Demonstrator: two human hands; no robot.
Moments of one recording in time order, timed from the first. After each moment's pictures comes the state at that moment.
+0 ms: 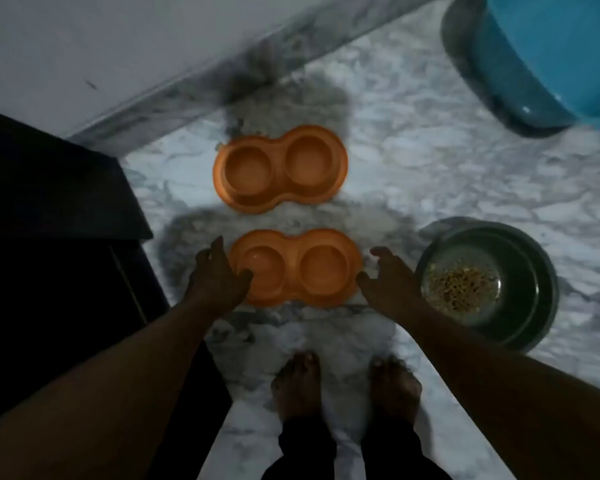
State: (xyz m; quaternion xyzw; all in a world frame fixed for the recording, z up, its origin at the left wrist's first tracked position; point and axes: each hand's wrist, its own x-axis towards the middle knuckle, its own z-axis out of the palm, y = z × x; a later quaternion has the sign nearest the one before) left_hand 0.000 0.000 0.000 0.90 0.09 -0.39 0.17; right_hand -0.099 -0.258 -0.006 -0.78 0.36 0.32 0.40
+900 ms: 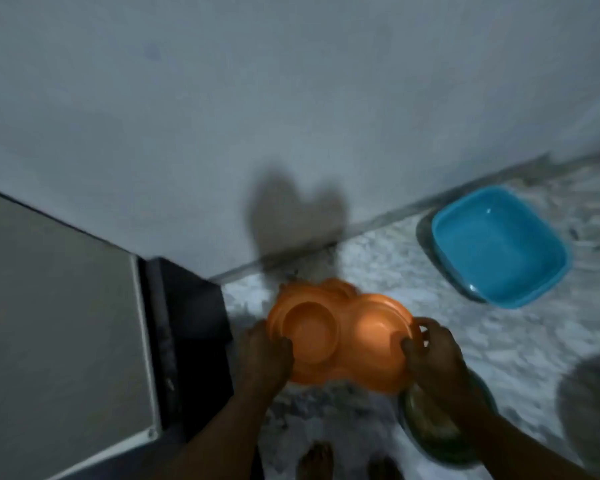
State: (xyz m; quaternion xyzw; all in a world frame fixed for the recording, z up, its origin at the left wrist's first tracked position) left_hand 0.041 -0.038 0.309 0.90 0.18 -0.26 0.29; right_hand -0.031 -0.296 0.297 -0.83 0.38 0.14 0.39
